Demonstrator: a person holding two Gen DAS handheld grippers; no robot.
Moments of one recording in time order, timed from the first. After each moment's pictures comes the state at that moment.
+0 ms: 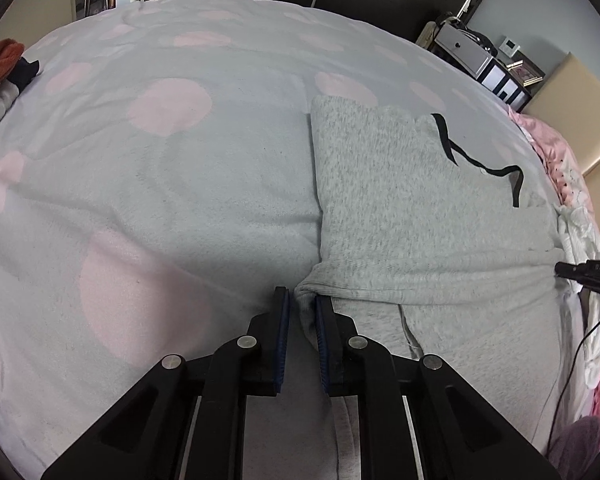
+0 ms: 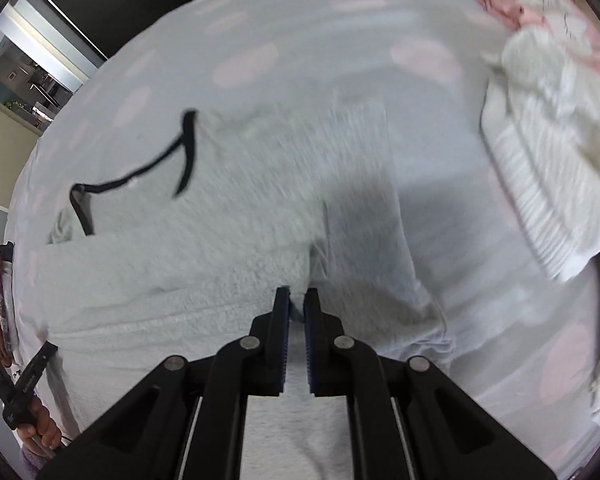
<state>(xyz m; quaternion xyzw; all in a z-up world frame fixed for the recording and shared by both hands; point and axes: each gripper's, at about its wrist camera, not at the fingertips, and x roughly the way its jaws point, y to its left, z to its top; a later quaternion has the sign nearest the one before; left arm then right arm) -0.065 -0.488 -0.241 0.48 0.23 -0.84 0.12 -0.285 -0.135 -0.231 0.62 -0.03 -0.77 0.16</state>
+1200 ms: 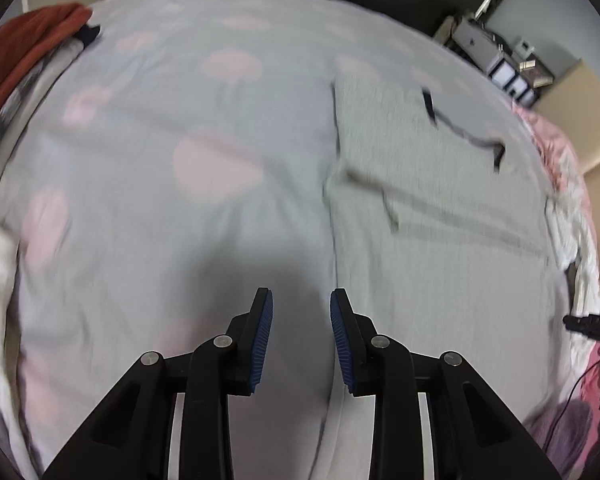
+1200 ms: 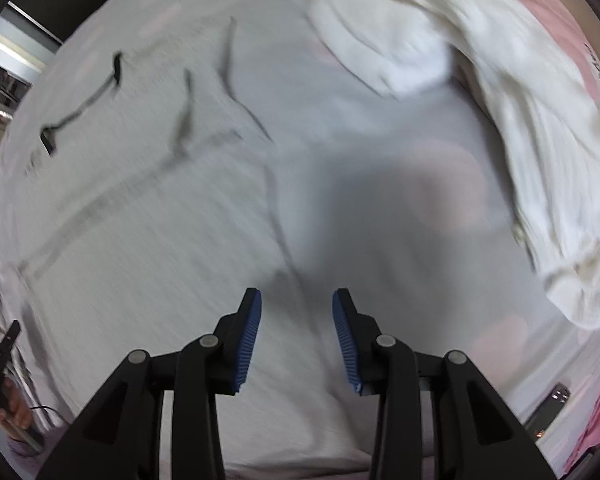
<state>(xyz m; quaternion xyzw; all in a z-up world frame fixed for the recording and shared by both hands) 0.033 -0.451 -0.207 0.53 0.25 -0.80 0.15 -0.181 0.006 -0.206 0.68 0.00 -0.72 0.08</state>
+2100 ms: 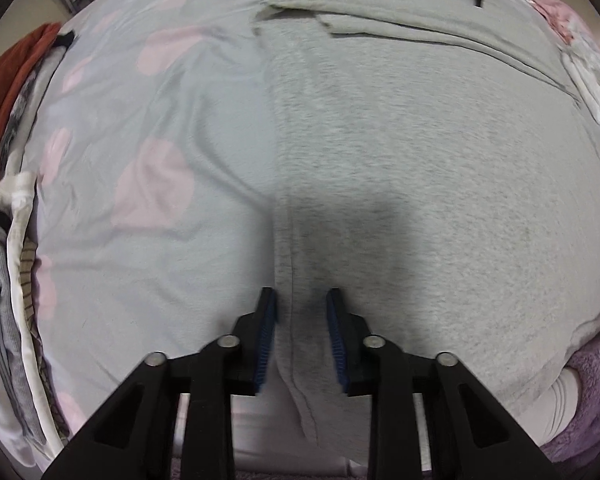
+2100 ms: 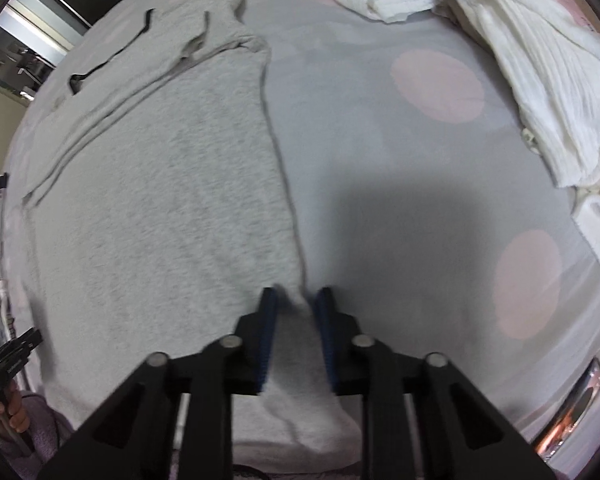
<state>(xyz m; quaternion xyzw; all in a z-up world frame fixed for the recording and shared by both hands) 0.074 -0.344 -0.233 0.64 0.11 -0.75 0.16 -0.117 0.046 -0.223 0.65 -0.02 -0.74 0.15</state>
